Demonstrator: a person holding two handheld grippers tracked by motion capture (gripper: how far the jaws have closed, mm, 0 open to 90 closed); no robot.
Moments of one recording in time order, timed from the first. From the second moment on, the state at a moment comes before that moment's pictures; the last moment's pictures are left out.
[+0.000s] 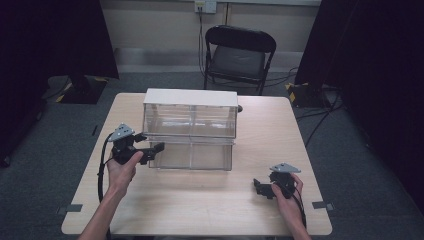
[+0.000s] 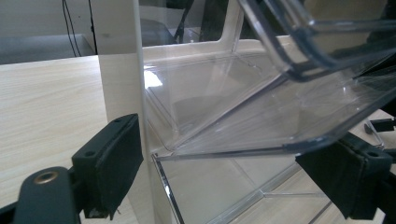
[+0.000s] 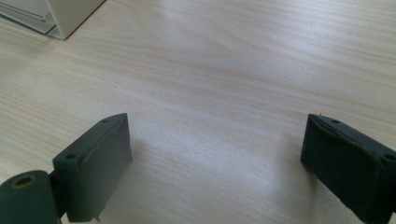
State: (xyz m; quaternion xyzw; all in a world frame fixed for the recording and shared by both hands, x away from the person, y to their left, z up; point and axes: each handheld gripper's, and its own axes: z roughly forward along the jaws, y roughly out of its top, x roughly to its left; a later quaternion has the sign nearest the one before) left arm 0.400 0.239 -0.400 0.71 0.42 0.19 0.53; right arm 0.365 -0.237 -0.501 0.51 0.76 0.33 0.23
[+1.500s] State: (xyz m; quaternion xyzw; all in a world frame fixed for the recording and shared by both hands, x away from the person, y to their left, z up) left arm 0.396 0.234 -0.394 0.72 0.41 0.19 0.53; right arm 0.365 -0.237 -0.501 0.51 0.76 0.33 0.23
